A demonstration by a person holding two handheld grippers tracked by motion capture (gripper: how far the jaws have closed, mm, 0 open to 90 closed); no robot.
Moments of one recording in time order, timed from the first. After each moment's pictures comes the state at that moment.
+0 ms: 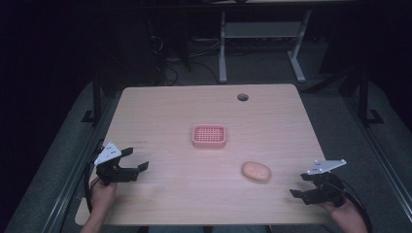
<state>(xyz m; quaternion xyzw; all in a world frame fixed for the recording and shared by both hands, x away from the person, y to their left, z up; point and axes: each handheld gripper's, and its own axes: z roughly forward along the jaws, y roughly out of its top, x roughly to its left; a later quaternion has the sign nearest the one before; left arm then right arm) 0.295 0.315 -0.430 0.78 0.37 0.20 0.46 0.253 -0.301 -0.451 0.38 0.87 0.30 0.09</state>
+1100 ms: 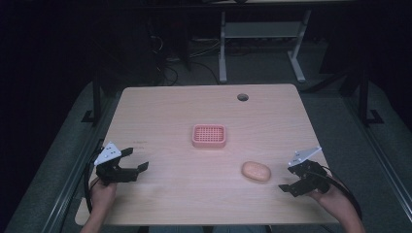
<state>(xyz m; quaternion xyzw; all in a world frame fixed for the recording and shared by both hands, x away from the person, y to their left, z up) 0.294 0.315 -0.430 0.78 0.37 0.20 0.46 0.285 -0.262 -0.436 0.32 0.91 0.25 0.07</state>
